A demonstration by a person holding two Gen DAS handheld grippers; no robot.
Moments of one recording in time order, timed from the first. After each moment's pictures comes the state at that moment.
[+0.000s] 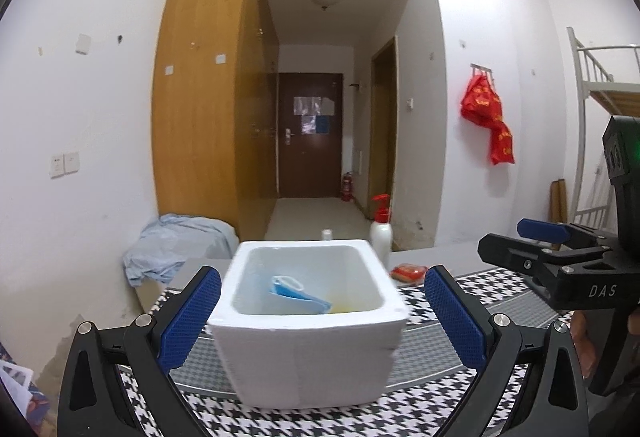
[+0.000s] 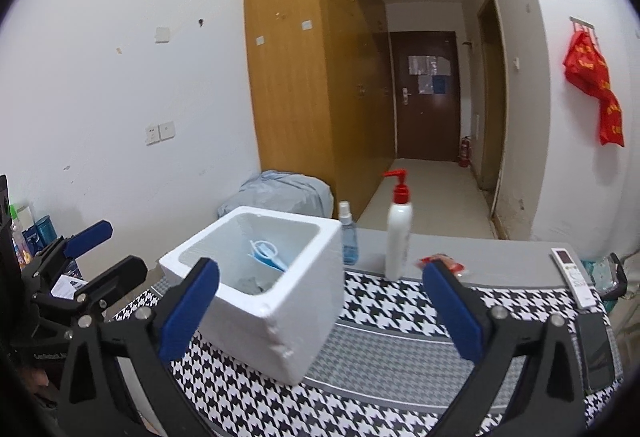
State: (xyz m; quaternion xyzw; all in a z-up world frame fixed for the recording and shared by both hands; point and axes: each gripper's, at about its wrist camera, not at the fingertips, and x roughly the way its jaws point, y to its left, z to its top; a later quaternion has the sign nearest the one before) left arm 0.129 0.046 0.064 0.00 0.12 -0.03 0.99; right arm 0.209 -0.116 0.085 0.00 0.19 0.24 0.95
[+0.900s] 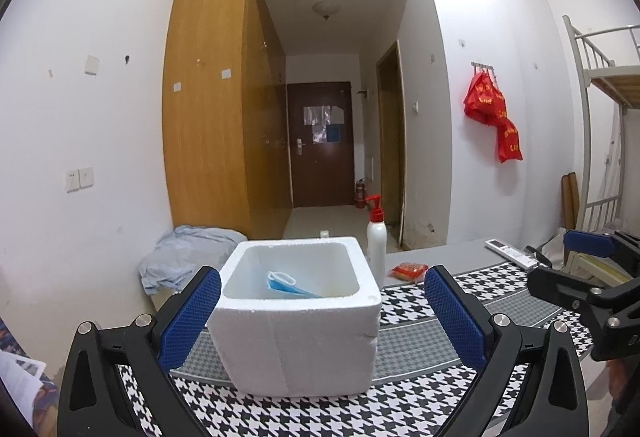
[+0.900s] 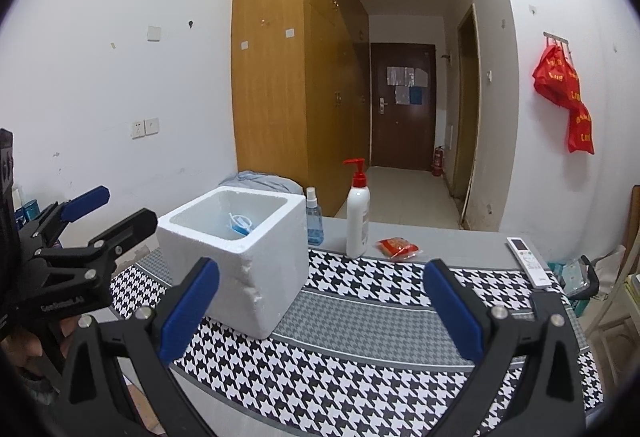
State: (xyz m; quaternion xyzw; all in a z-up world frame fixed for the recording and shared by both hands) left arm 0.106 0.015 0.058 0.02 0.11 0.01 0.99; right arm 0.149 -0.153 0.068 -0.02 0.17 0.20 0.96
